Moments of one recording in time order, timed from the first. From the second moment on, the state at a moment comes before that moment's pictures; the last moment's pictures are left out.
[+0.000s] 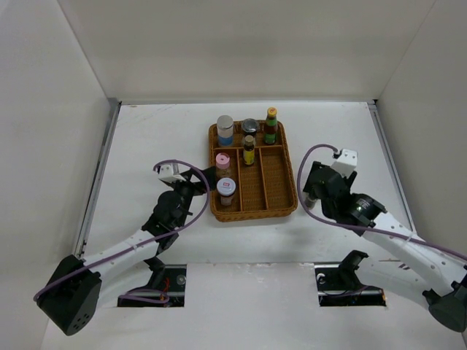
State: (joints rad) left arm -0.63 0.93 0.23 0.73 -0.42 -0.55; right arm 0.72 0.89 0.80 -0.54 0.81 0.63
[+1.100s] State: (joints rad) left arm -0.63 0.98 0.23 0.73 -0.42 -0.56; right arm 0.63 1.05 0.66 -0.41 0.68 0.59
